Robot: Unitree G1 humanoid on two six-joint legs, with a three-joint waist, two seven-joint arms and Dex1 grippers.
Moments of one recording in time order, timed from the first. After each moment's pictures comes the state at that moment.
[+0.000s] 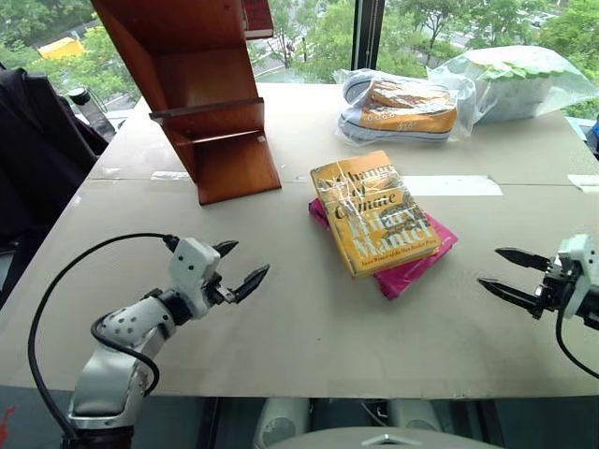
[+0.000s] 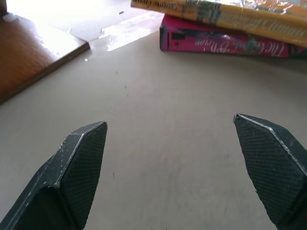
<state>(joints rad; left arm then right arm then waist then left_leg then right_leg) 0.10 0.62 0.23 -0.35 -0.40 0.29 -0.73 -0.05 -0.69 -0.32 0.09 0.53 0.25 1.09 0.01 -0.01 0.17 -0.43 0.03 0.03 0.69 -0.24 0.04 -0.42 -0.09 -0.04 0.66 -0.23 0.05</state>
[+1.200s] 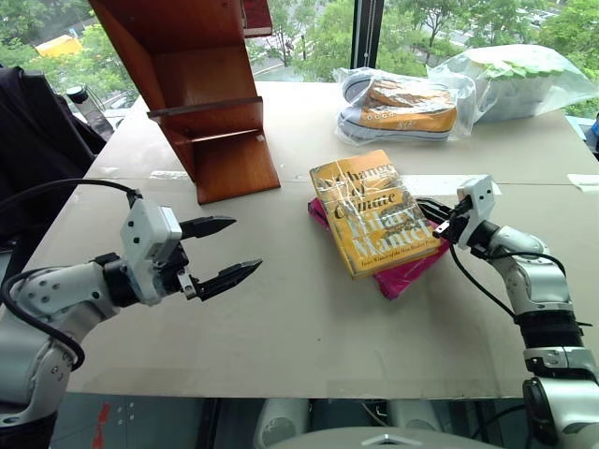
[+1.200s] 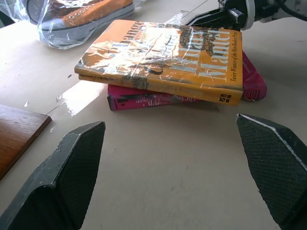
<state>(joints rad) 0.12 0.89 0.45 -0.55 -0.71 0.52 -0.93 -0.45 -0.43 -0.08 0.22 0.36 0.28 0.81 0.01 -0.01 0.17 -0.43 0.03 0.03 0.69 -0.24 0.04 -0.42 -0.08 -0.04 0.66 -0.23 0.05</state>
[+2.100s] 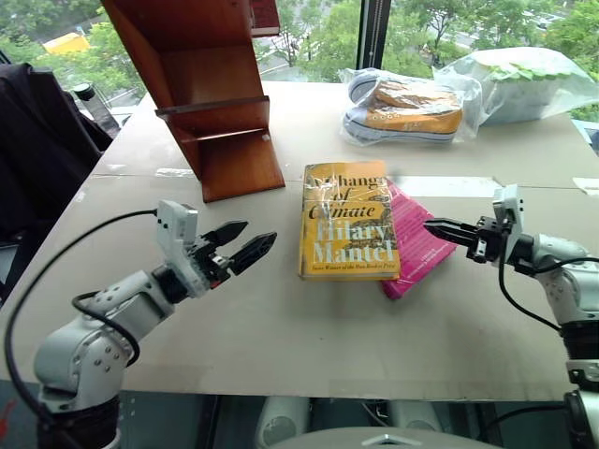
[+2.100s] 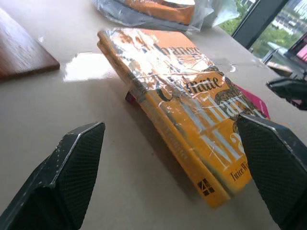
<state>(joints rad) -0.08 0.55 0.34 -0.39 -0.99 0.92 -0.47 -0.31 -0.70 -0.12 0.10 0.59 0.40 1.26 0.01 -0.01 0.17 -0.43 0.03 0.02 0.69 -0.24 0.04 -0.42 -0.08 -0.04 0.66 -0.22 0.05</state>
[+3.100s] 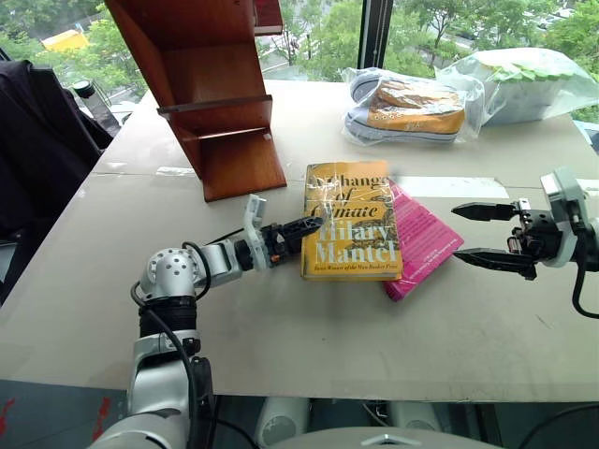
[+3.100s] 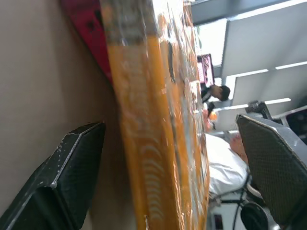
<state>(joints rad) -0.53 0.34 0.28 0.29 -1.09 1.36 -0.53 -0.32 -0.87 -0.19 -0.06 0.71 0.52 1.37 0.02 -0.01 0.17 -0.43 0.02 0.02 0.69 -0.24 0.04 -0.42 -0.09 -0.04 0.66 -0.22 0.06</state>
